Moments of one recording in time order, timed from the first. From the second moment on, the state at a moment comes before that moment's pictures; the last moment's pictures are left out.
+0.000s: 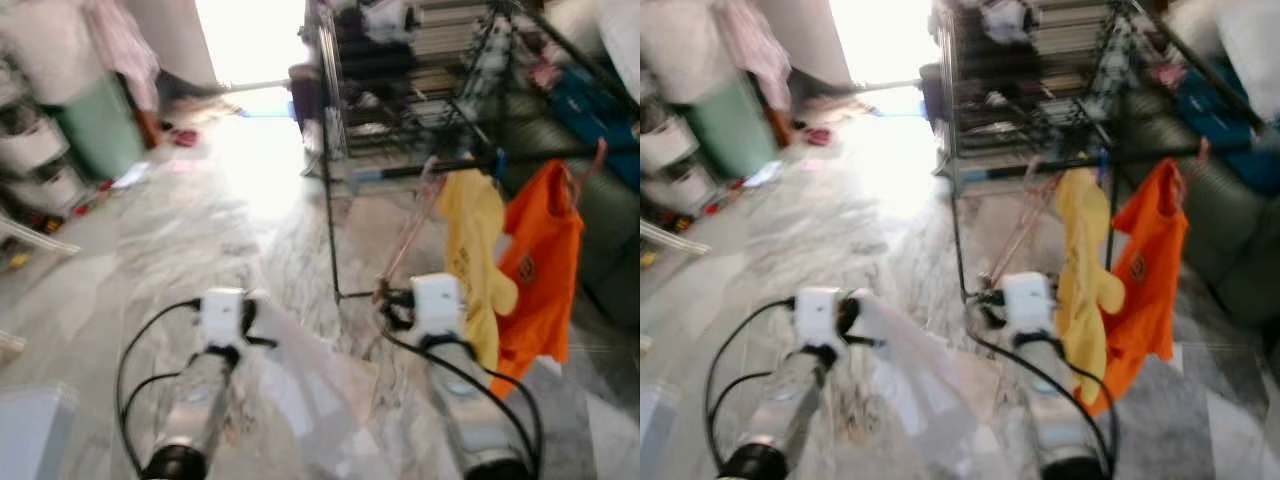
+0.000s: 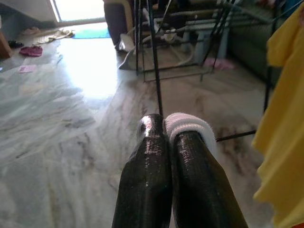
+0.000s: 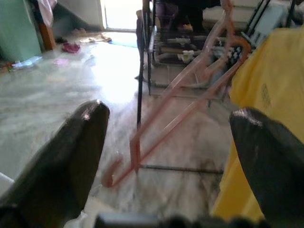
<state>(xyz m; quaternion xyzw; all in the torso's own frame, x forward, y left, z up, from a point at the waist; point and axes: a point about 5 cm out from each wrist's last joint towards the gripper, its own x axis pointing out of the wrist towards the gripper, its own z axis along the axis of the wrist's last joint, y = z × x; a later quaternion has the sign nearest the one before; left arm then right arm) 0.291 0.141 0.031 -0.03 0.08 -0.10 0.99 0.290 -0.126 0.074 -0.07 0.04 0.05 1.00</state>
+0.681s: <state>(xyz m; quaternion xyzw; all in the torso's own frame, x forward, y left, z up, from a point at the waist) 0.300 0.124 0.039 -0.02 0.07 -0.14 0.99 0.298 -0.138 0.077 -0.07 0.03 0.03 1.00</state>
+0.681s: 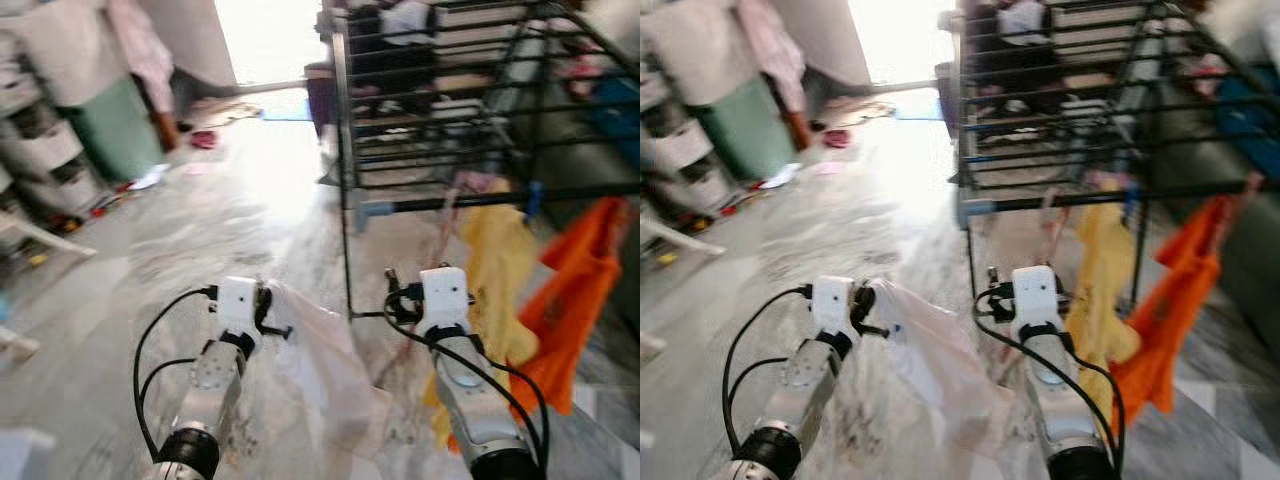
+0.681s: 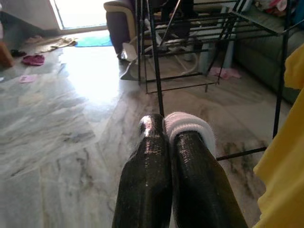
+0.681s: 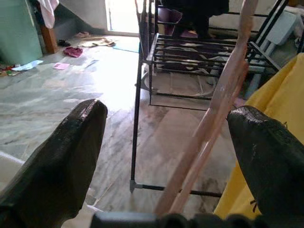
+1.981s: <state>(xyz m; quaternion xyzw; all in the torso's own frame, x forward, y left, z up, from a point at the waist) 0.296 0.118 0.035 -0.02 0.08 -0.19 0.98 0.315 -0.164 0.063 -0.09 0.11 -0.07 0.99</state>
